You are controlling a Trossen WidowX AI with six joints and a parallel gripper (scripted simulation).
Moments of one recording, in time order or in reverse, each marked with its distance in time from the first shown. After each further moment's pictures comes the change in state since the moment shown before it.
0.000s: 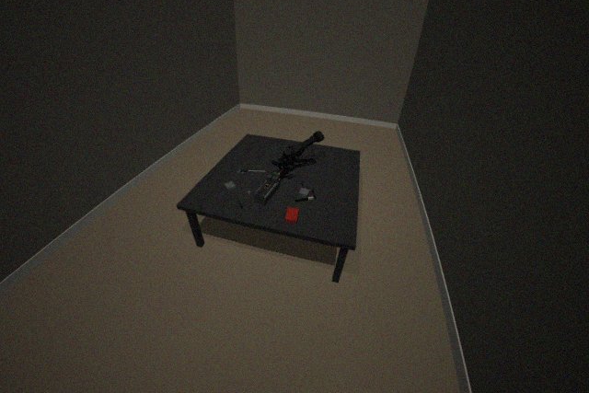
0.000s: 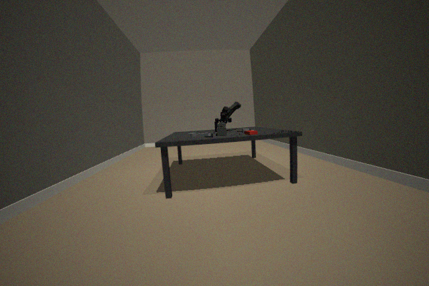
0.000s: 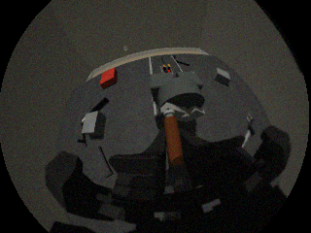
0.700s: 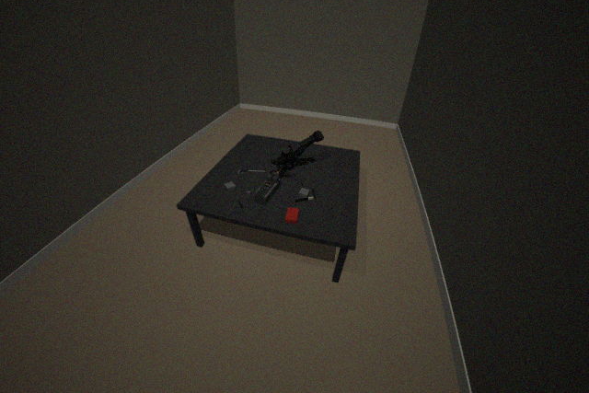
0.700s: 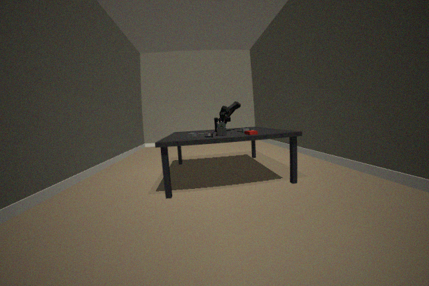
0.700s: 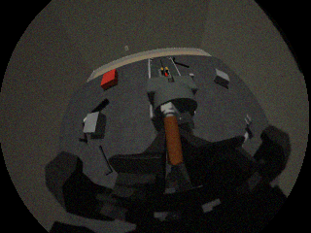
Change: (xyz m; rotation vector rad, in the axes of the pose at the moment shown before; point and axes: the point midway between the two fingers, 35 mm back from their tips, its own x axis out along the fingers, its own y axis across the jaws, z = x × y) arm -0.006 -0.010 0.005 -0.006 0.002 0.014
